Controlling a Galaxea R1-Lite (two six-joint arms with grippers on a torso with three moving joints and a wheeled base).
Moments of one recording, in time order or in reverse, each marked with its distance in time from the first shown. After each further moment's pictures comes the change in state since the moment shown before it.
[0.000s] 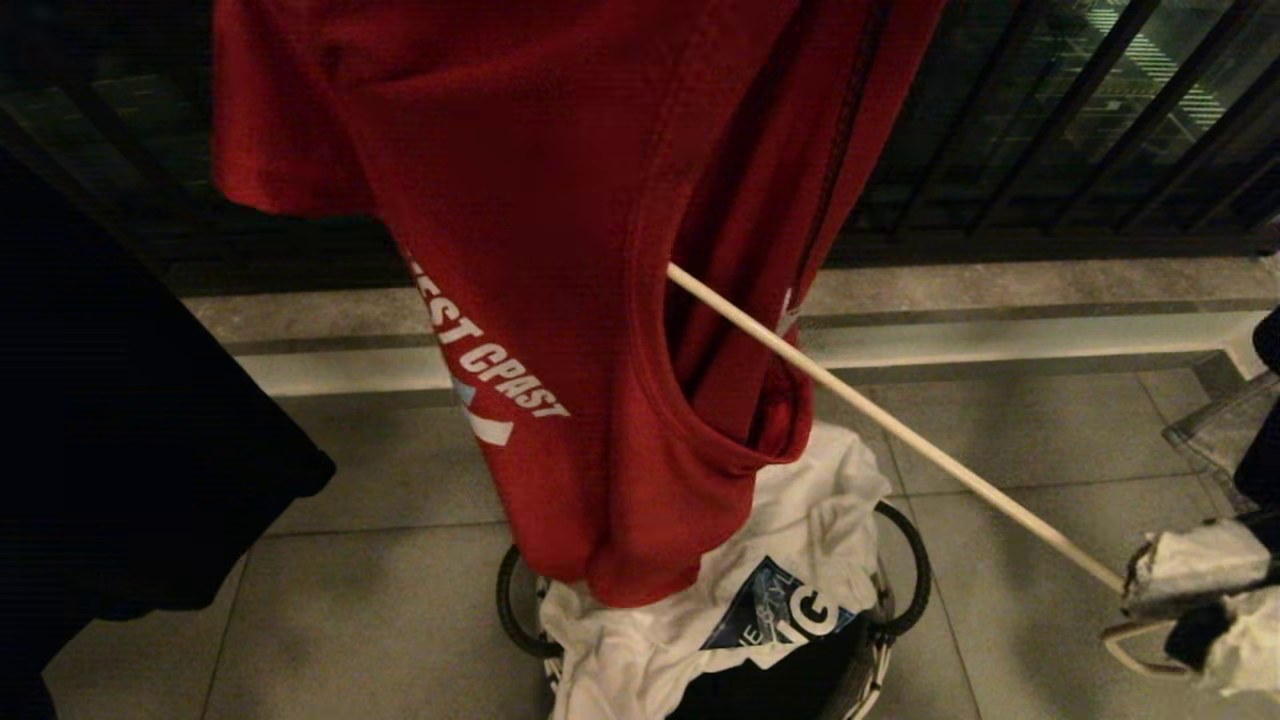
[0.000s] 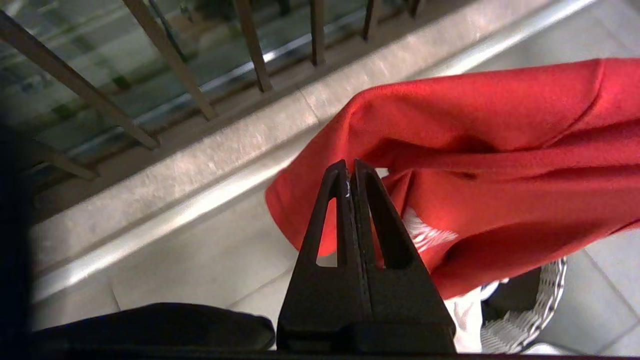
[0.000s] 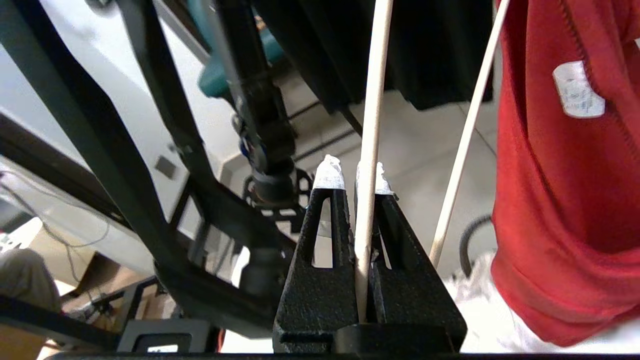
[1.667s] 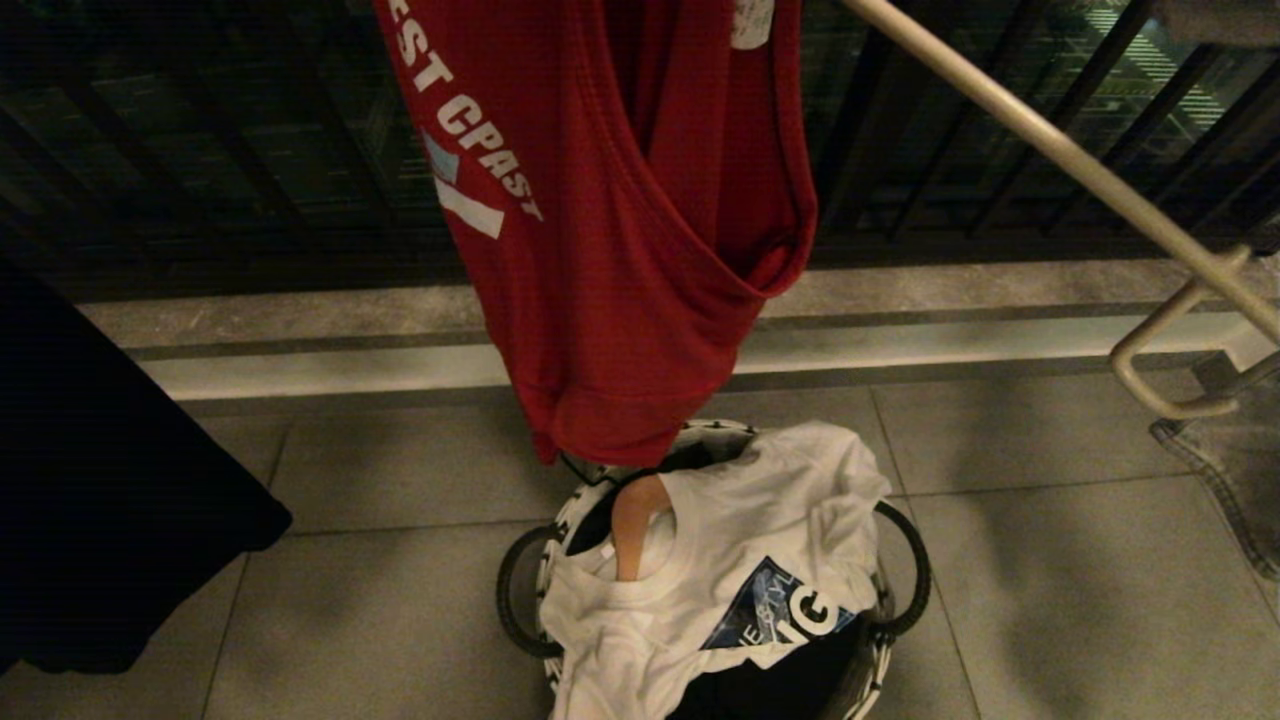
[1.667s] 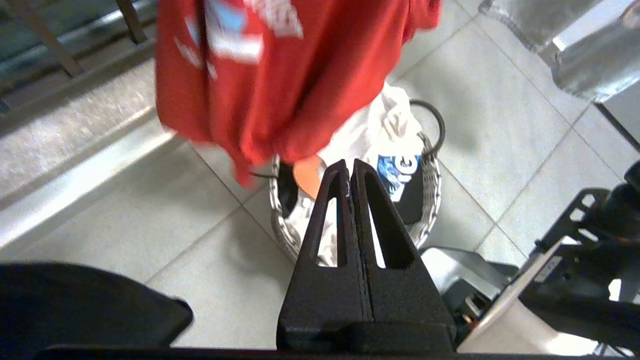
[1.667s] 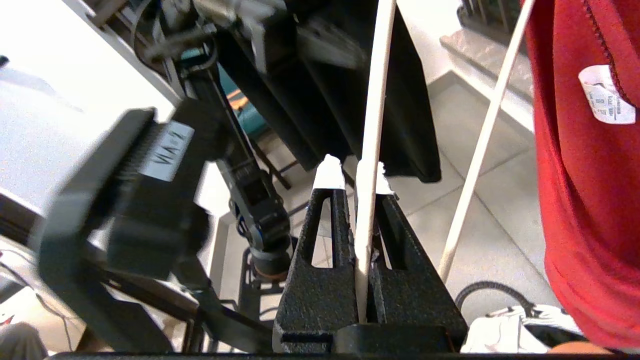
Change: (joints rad) left arm -0.021 -0.230 0.184 0.163 -0.274 -0.137; right arm 0.155 0.150 -0.422 0.136 -0.217 0.126
